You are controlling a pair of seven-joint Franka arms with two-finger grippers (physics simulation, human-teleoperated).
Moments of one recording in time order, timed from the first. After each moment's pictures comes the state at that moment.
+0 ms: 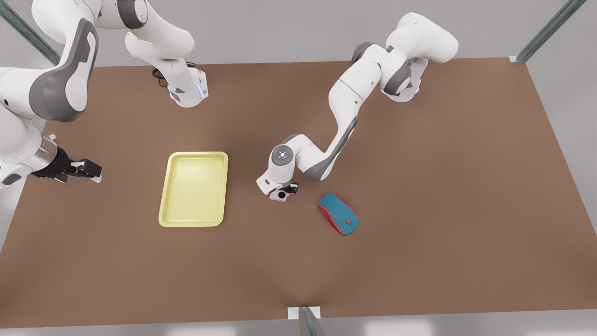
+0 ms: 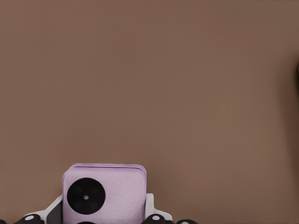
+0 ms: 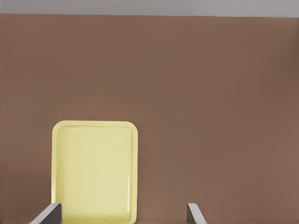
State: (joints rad) left arm -0.83 1.08 -0.03 -1.01 -0.01 2.18 -0.67; right arm -0.02 0.25 -0.07 -1.24 -0.01 1.49 -0.08
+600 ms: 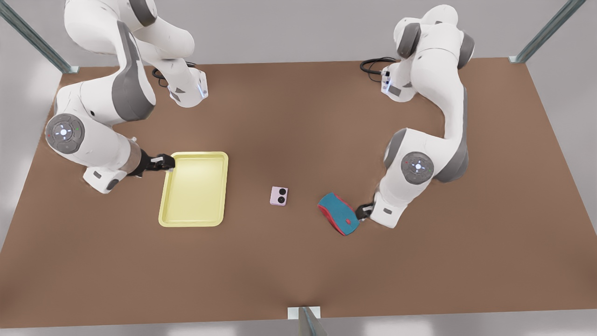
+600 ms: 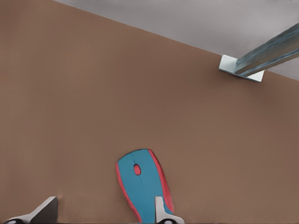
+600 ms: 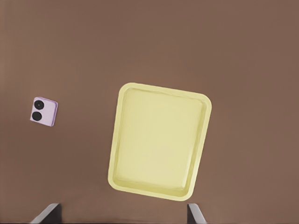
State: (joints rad) left arm -0.40 0.62 0.08 -1.03 -0.06 1.69 -0.65; right arm 0.03 0.30 0.25 -1.29 0.00 1.41 0.10
